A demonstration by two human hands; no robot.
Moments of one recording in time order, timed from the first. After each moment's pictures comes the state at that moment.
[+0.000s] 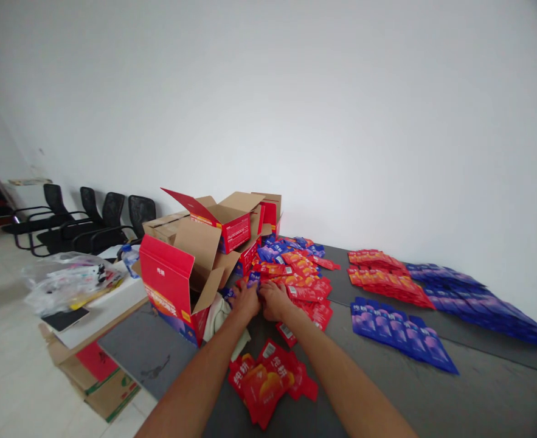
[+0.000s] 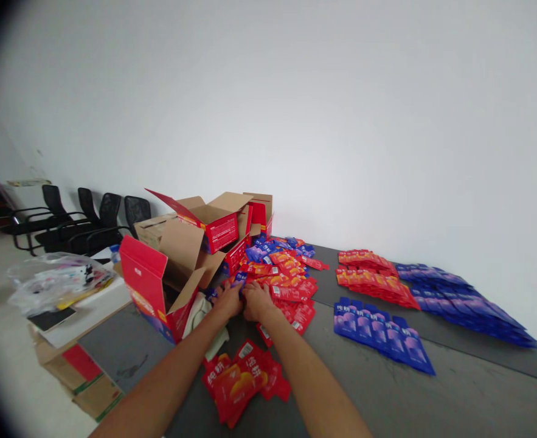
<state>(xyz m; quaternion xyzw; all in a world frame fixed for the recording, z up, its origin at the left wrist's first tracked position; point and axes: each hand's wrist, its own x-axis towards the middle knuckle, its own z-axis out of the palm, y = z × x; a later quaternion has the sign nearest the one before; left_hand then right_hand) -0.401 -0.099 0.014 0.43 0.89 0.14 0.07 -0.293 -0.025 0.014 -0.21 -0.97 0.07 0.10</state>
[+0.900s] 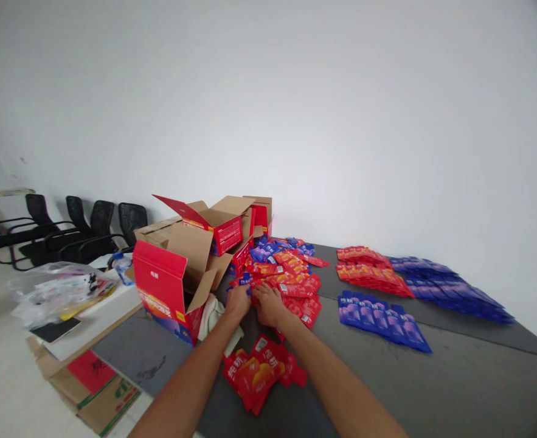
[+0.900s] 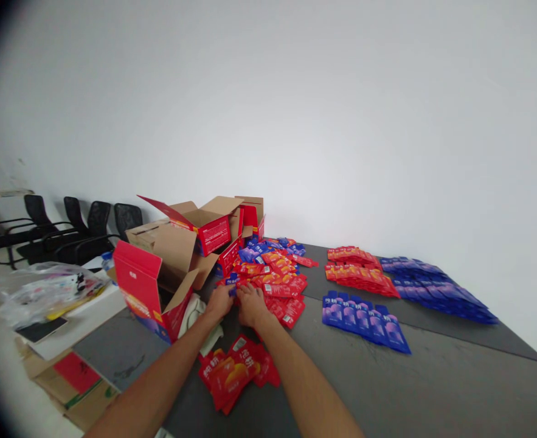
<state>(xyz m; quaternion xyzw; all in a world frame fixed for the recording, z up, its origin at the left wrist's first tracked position) -0.404 -0.106 0.021 0.49 0.86 0.14 0.03 -0.273 -0.039 -0.005 -0.23 -0.95 0.12 0.16</state>
